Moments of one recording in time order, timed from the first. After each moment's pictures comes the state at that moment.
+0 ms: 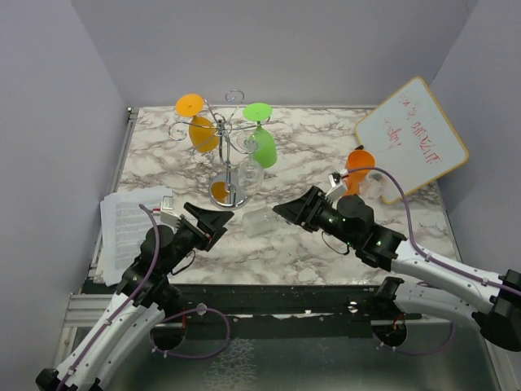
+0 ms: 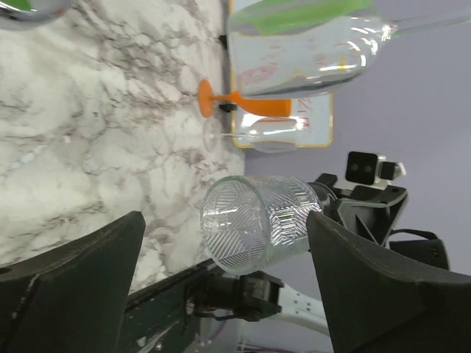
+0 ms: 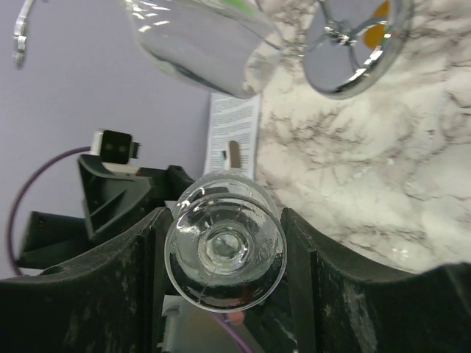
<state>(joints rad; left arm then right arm) -0.54 0.28 0.31 -0.19 0.10 -1.37 0.91 0.94 0.60 0.16 0.08 1.12</state>
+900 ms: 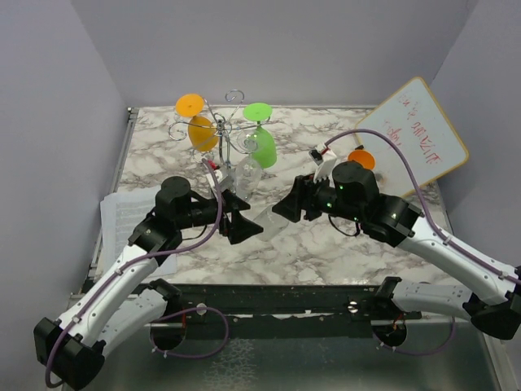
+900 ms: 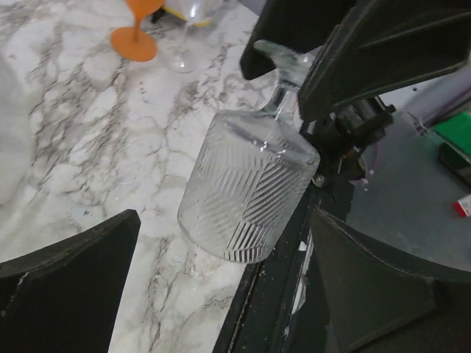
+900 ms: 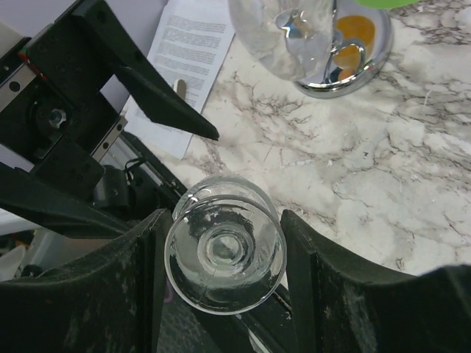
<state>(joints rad) -0.54 0.78 0.68 -0.15 0.67 -0.27 0.91 1.06 1.10 -0.44 -0.03 0.59</state>
